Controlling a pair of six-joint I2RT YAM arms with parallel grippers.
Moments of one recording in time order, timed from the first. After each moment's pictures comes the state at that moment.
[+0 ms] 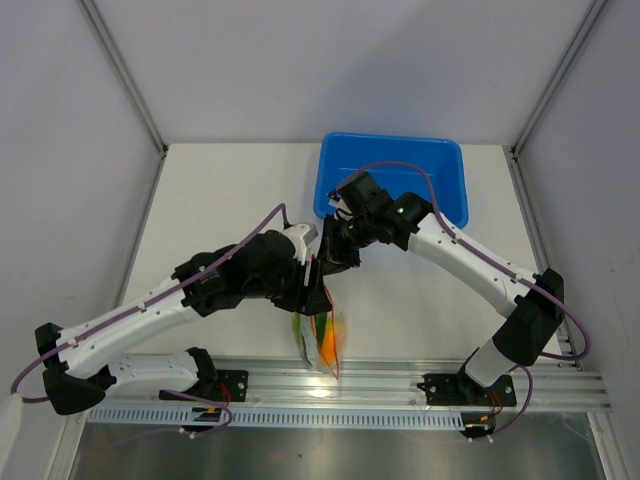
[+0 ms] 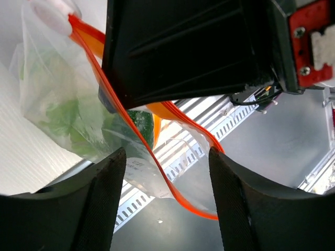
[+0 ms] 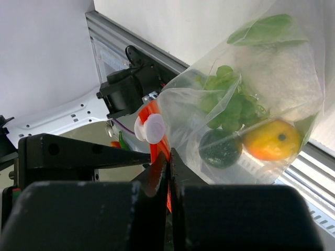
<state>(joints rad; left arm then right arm) -1.03 1.08 1.15 -0.85 0.04 -0.71 0.82 1.59 1.55 -0.87 -0.51 0.89</state>
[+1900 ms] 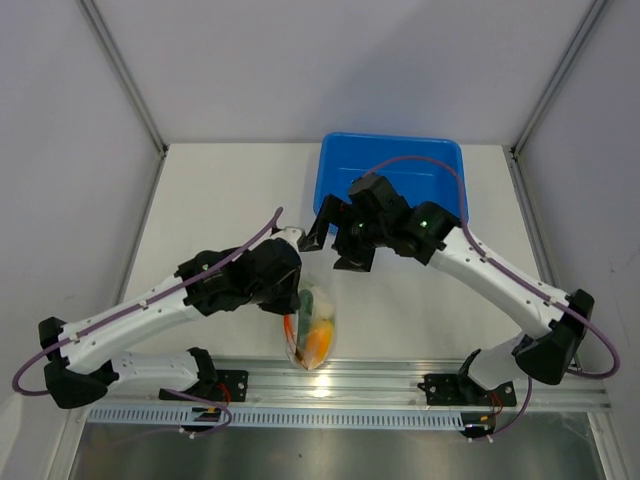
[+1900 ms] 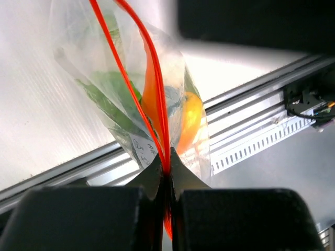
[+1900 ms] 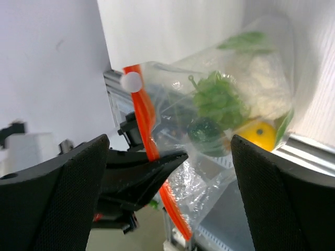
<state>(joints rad) -1.08 1.11 1.21 -1.07 -0.17 -0.78 0.89 1.47 1.54 -0.83 -0.16 1.12</state>
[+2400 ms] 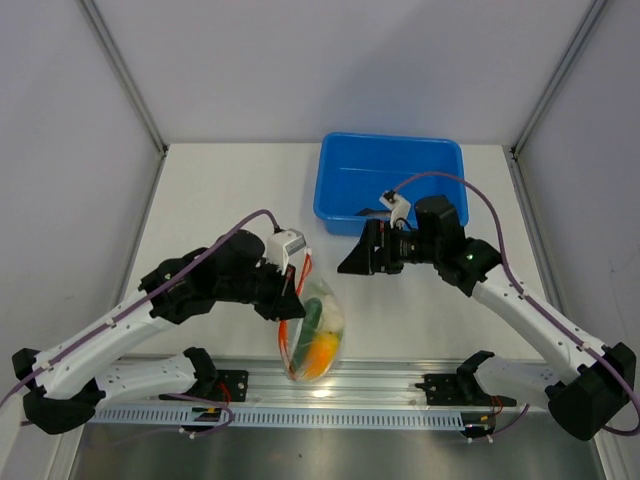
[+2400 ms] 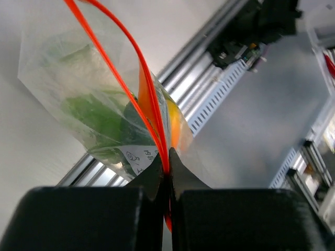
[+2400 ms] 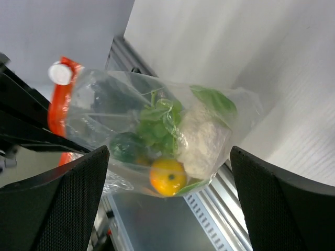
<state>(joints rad) -0.96 0.94 1.13 -0.92 0.22 -0.51 0.61 1.11 1.03 -0.42 -0.57 0.68</state>
